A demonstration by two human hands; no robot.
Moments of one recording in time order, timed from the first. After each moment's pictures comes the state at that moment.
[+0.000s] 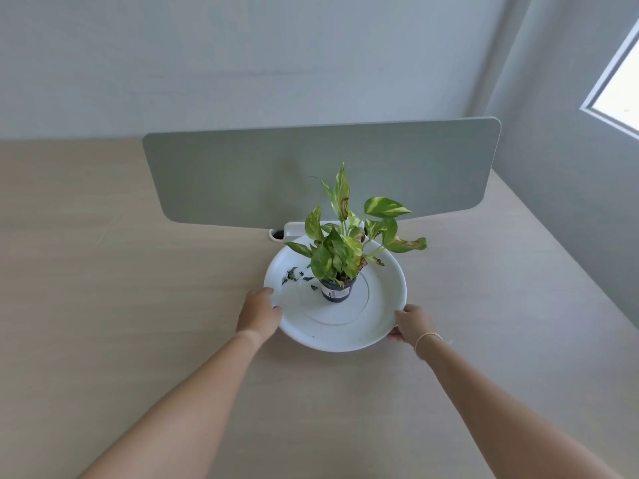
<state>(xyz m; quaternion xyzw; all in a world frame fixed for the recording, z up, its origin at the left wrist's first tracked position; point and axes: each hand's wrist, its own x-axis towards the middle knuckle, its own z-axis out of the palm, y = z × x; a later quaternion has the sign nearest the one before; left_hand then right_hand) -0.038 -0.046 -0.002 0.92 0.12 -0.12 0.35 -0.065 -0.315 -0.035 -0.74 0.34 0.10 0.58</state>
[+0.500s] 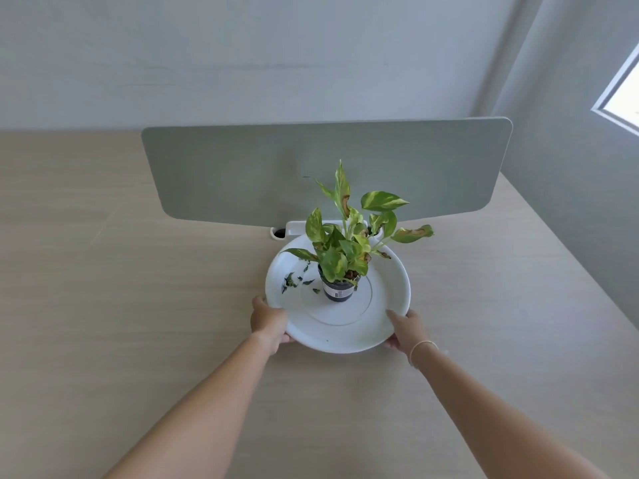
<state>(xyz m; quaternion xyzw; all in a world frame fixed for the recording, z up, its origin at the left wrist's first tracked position) -0.035 -0.068 -0.014 0.68 0.32 -0.13 0.64 -0.064 -0.303 -0.042 -0.65 0.36 0.10 0.66</state>
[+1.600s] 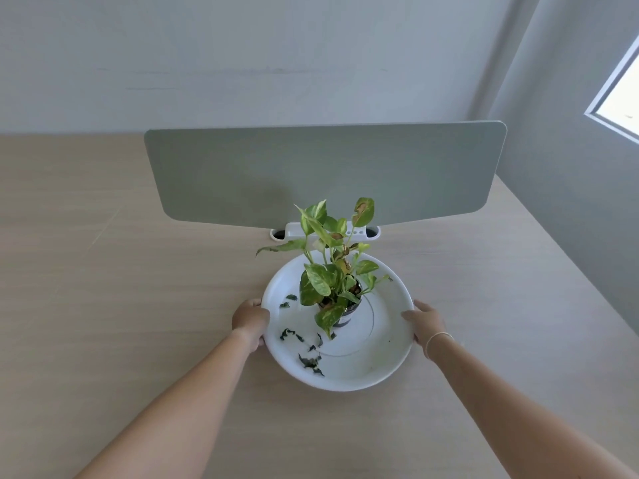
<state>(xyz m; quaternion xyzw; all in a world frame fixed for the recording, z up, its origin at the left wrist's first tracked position) -0.028 -0.035 -0.022 0.73 0.32 -0.14 0.59 -0.060 -0.332 -0.036 -0.66 0.38 0.06 0.64</state>
